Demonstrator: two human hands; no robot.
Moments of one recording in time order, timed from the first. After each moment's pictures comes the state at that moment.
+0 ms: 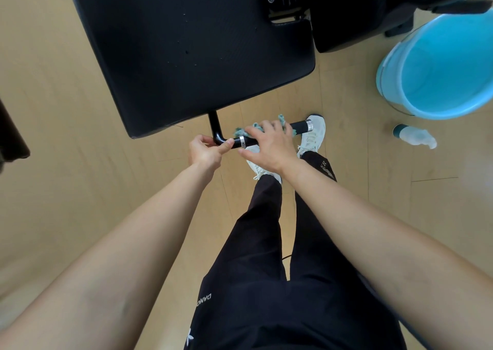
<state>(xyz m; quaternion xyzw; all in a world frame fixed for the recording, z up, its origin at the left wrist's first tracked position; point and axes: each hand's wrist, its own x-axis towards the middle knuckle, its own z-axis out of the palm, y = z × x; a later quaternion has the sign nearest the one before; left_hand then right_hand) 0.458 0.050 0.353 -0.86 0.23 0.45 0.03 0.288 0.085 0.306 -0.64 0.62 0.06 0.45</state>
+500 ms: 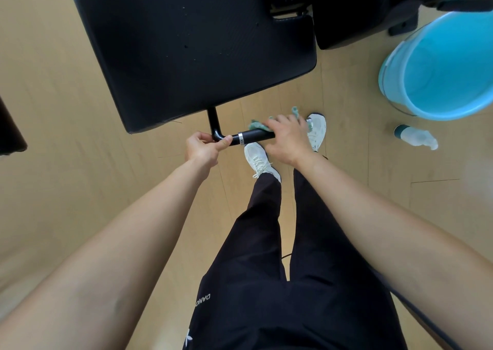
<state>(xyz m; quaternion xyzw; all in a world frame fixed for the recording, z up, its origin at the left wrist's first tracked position) 0.457 0.048 0.358 -0.86 0.21 0.47 0.01 0.255 0.079 0.298 -0.61 0.63 0.06 0.47</state>
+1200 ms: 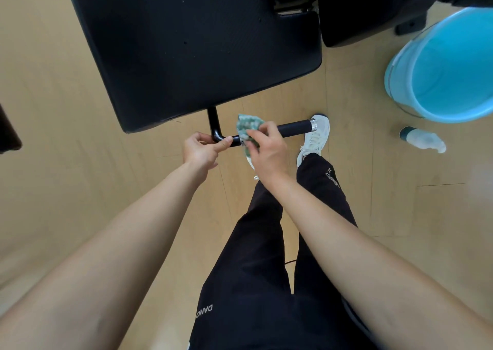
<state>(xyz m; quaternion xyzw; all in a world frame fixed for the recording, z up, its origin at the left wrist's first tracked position) 0.464 0.051 0.348 -0.86 0.21 0.47 0.01 0.316 0.112 0.308 -0.49 0.72 -0.23 0.44</state>
